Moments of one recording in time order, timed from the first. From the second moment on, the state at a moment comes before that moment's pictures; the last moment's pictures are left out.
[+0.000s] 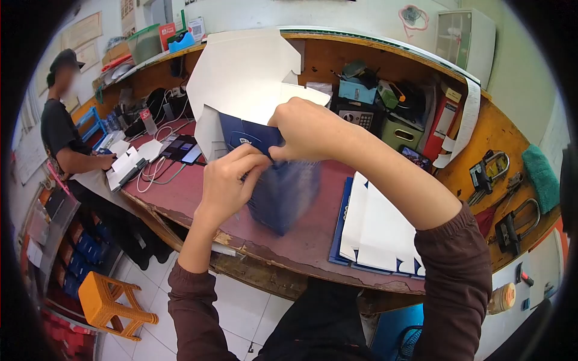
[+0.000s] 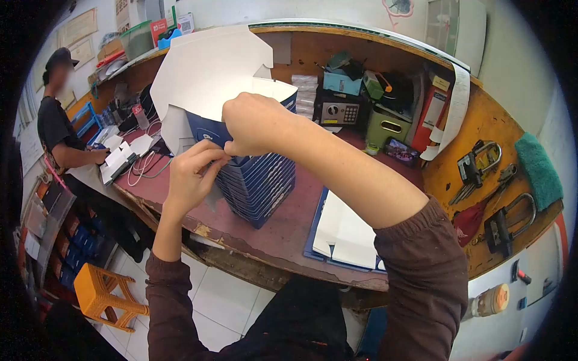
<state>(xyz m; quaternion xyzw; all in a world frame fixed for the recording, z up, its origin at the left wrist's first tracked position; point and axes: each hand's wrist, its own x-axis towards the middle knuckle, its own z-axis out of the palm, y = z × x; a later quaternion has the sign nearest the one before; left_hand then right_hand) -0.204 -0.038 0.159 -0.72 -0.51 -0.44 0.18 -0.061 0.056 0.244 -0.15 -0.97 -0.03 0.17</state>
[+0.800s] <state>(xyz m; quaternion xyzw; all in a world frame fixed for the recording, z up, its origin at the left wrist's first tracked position) -0.212 -0.020 0.126 -0.57 -0.66 -0.37 0.33 -0.125 0.077 0.238 -0.21 -0.97 0.08 -0.09</state>
